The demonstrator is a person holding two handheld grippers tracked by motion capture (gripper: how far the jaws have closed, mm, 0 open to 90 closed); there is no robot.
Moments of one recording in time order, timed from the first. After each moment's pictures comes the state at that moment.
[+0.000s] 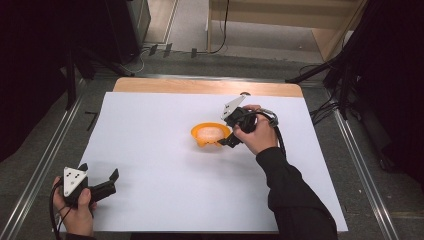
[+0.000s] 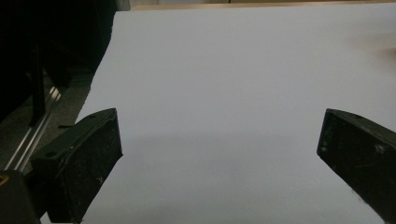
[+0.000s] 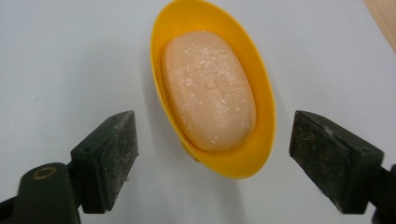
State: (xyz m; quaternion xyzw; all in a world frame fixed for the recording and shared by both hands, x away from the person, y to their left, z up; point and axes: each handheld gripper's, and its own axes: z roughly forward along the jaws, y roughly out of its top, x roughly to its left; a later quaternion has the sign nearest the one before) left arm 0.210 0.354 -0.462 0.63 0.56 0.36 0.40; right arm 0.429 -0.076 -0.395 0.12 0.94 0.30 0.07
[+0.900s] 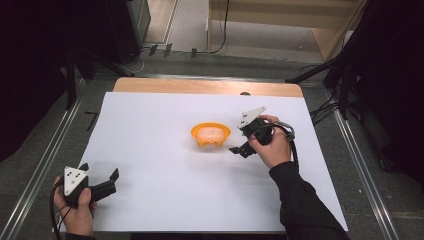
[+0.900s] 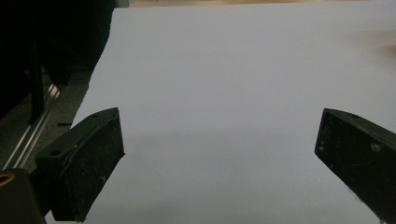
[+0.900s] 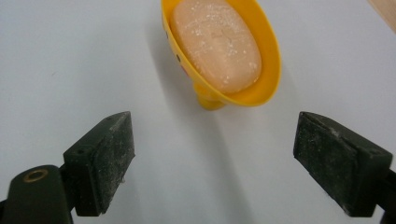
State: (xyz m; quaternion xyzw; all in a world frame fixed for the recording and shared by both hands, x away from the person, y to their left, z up) left arm 0.212 0.354 -0.462 0.63 0.56 0.36 0.40; right arm 0.398 -0.118 -0.405 0.16 0.93 0.33 0.08
